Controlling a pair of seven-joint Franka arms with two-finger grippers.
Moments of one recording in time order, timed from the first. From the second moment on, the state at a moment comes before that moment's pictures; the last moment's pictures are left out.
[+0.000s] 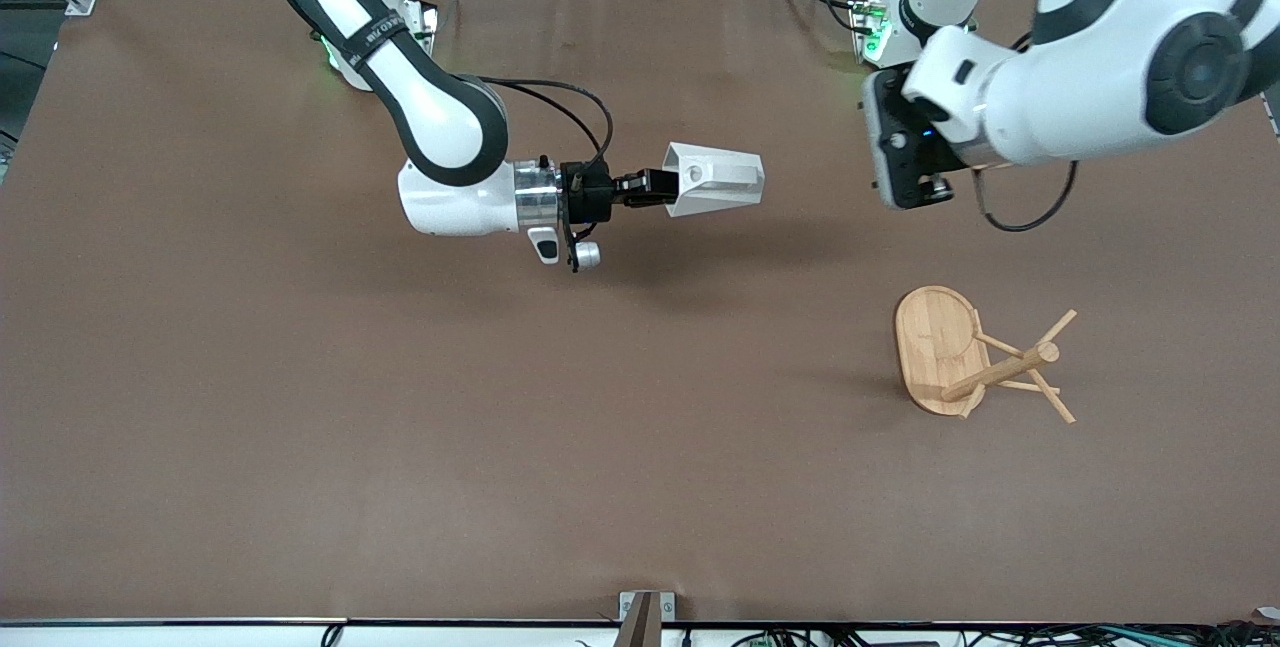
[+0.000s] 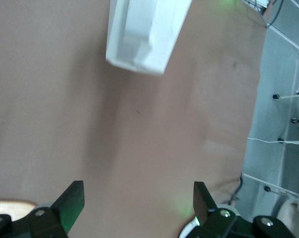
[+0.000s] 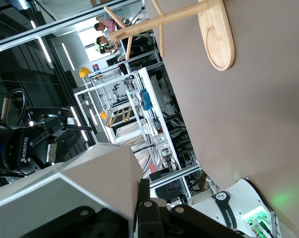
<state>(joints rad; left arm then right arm) 0.00 0.16 -0.41 -1.56 -0.33 1.46 0.87 0.25 0.42 0.47 -1.86 1.71 2.20 -0.39</state>
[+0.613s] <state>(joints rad) -0.01 0.22 -0.57 -1.59 -0.33 1.68 0.71 0.25 0.42 0.47 -1.85 1.71 2.21 -0.39</state>
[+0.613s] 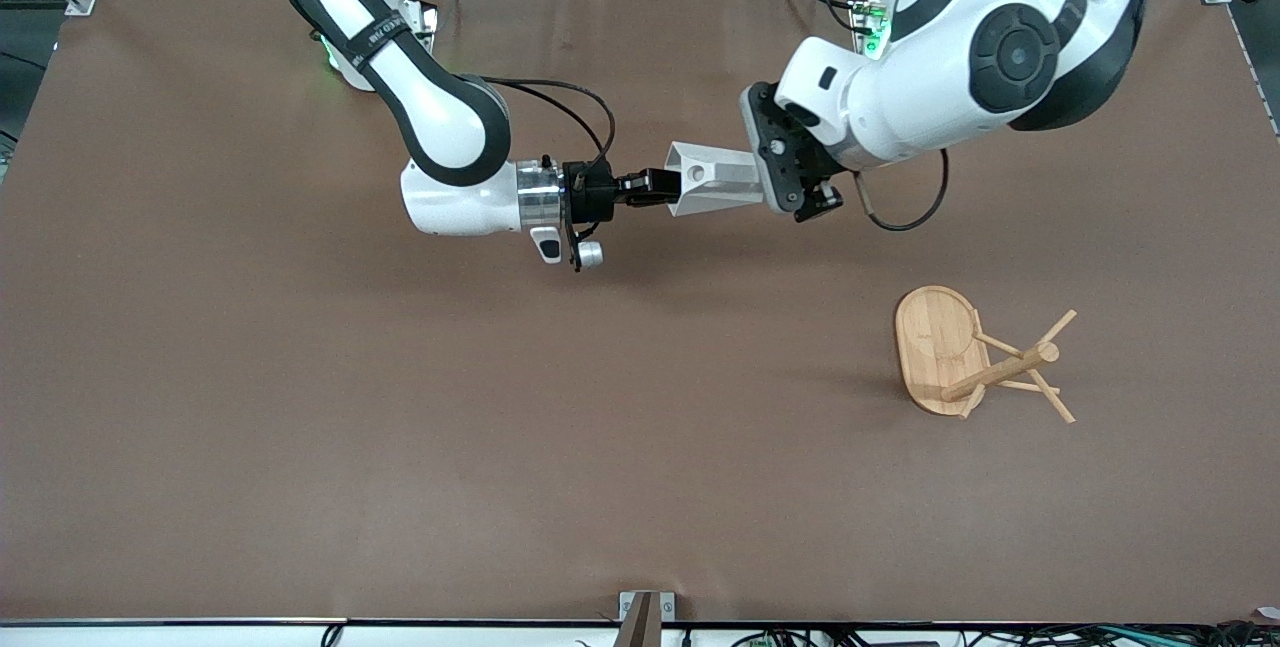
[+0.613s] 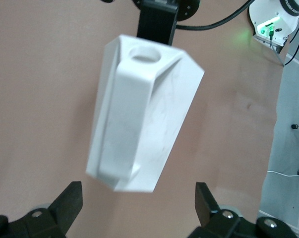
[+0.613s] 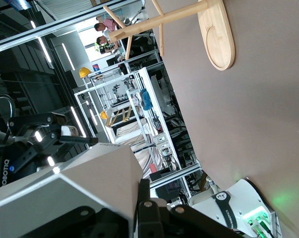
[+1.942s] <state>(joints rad) -0.02 0.24 -0.58 -1.65 -0.32 1.71 0.67 0.26 0.44 0.52 -1.86 1.71 2.27 -0.39</state>
